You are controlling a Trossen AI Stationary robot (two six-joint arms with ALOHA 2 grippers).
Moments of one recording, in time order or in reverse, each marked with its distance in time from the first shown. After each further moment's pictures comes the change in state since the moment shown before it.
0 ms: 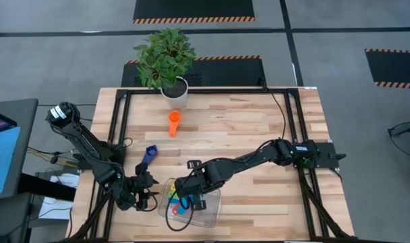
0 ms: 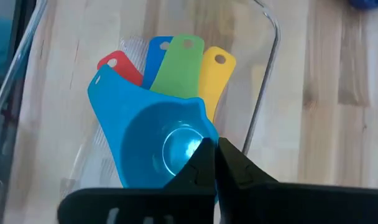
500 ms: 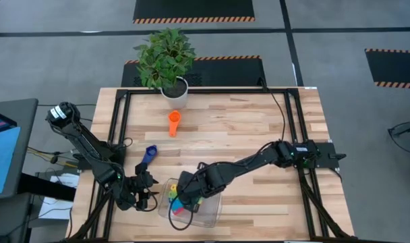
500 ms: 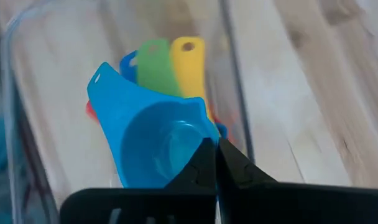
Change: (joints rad) left arm 0.000 0.000 0.000 -0.007 0.000 0.000; right arm 0.023 0.004 -0.003 -0.030 0.075 0.510
